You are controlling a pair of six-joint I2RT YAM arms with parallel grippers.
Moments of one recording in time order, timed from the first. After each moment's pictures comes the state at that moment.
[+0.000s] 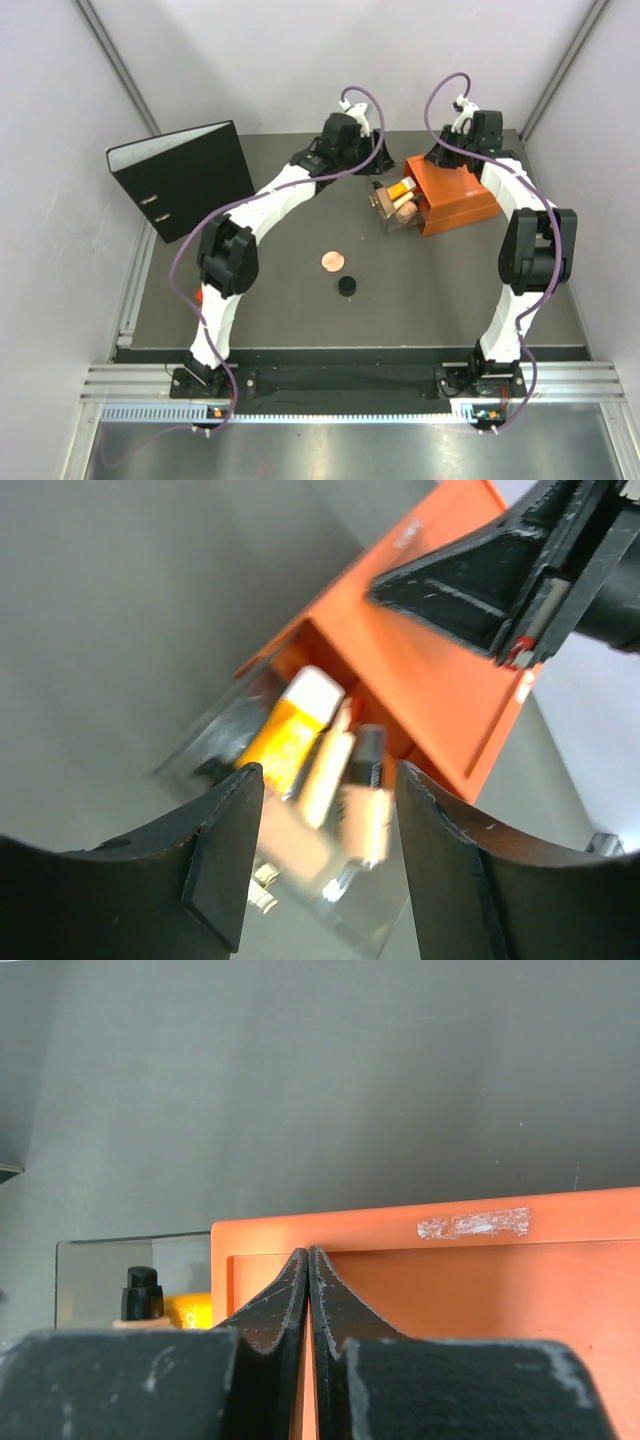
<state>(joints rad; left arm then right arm) -0.62 2.16 2.01 -0.25 0.22 -0.52 0.01 1.93 1.57 -0.24 -0.42 0.19</state>
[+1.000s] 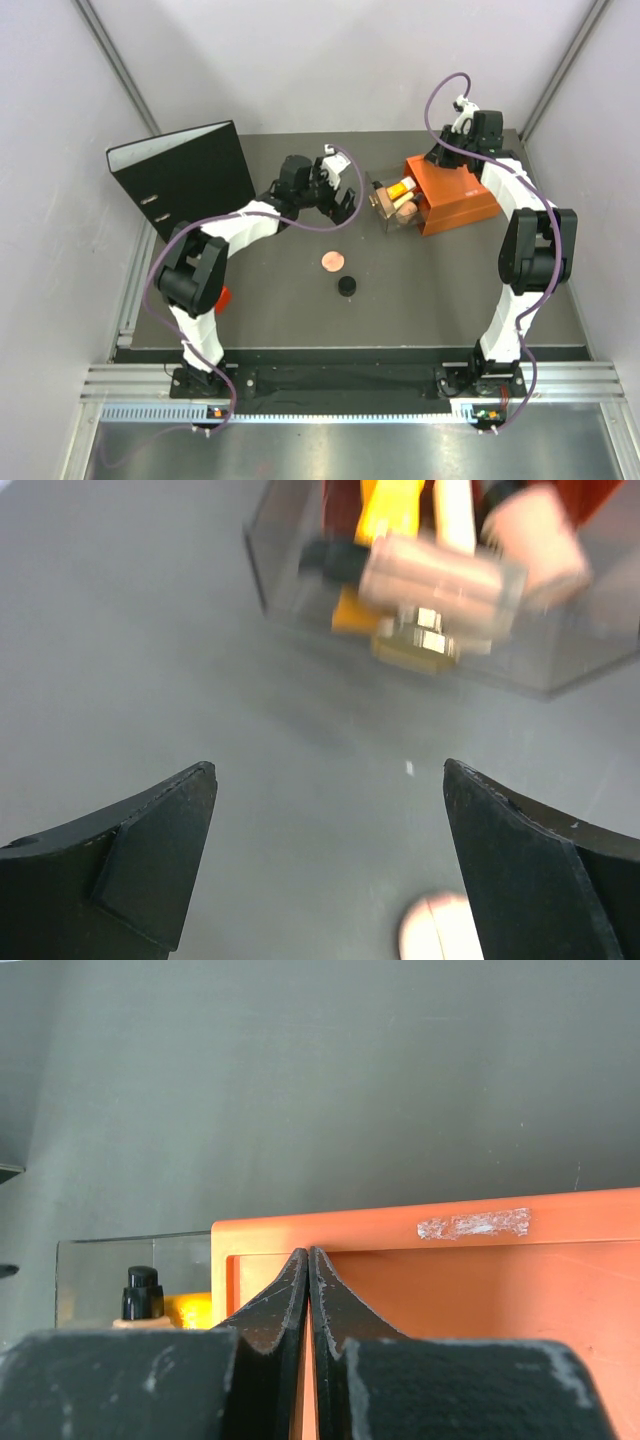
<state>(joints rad) -0.51 1.83 1.25 0.13 0.43 0.17 0.01 1.93 1.57 -0.24 -0.43 0.19</state>
